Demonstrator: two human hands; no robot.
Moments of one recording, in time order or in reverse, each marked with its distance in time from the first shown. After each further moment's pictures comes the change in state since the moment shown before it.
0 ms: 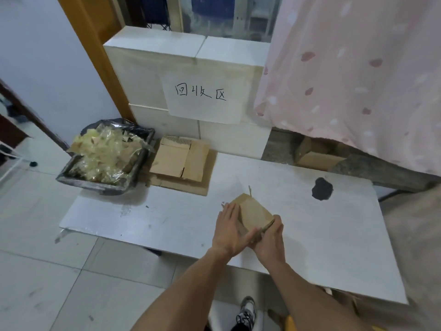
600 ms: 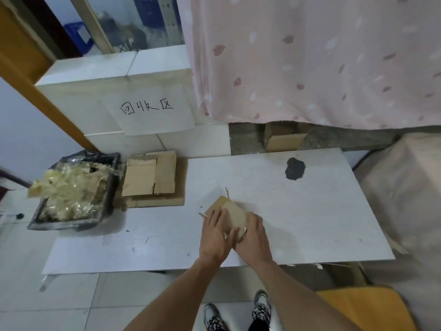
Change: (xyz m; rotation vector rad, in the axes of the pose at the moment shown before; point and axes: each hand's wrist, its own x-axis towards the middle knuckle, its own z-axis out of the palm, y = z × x) left_hand -0.010 0.025 0.021 0.121 -0.030 0.144; right_hand -0.011 0.031 -0.014 -0.103 0.095 -0.111
